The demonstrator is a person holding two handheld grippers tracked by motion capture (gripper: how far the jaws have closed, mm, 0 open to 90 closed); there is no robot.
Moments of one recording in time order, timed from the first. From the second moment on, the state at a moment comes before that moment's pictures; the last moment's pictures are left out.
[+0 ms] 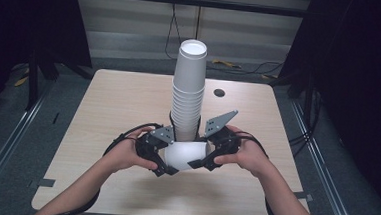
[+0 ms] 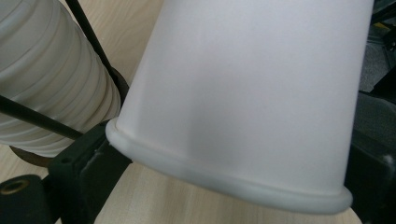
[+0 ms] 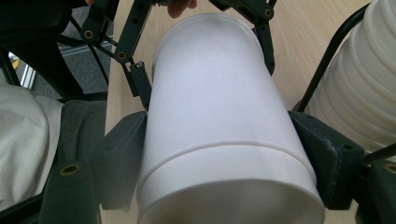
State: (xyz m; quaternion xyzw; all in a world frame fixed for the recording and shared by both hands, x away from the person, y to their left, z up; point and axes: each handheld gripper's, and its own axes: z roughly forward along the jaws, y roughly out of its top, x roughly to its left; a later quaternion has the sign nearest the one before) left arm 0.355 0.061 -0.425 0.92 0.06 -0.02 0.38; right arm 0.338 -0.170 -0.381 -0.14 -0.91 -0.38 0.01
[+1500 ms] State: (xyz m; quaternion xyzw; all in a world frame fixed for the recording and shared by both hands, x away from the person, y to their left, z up) left arm 0.349 0.060 -0.410 0.95 0.04 0.01 0.30; right arm 0.338 -0.163 -0.379 -0.13 -0.94 -0.32 -0.02
